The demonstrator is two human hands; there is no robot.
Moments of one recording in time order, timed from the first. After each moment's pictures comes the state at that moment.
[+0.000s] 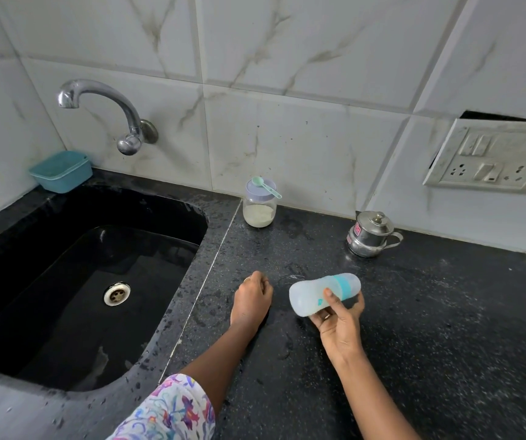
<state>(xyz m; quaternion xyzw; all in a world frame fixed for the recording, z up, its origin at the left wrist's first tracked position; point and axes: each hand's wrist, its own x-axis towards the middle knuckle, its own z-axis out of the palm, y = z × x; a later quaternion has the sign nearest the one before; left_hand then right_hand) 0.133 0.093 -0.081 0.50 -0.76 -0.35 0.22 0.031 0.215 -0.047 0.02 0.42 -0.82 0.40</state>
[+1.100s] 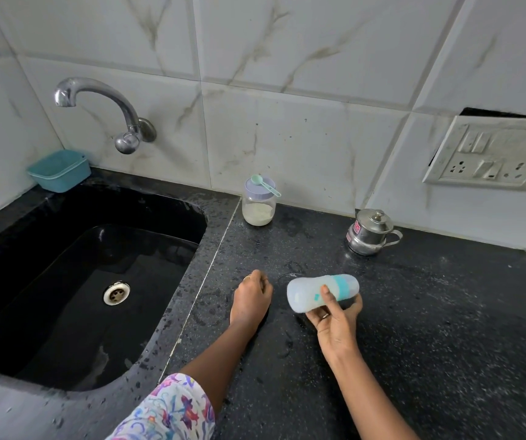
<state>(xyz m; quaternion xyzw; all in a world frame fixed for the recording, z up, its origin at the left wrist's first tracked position) 0.133 0.094 -0.079 0.50 -0.76 -0.35 0.22 0.034 0.210 -0.053 0.03 0.44 -0.81 0.38</state>
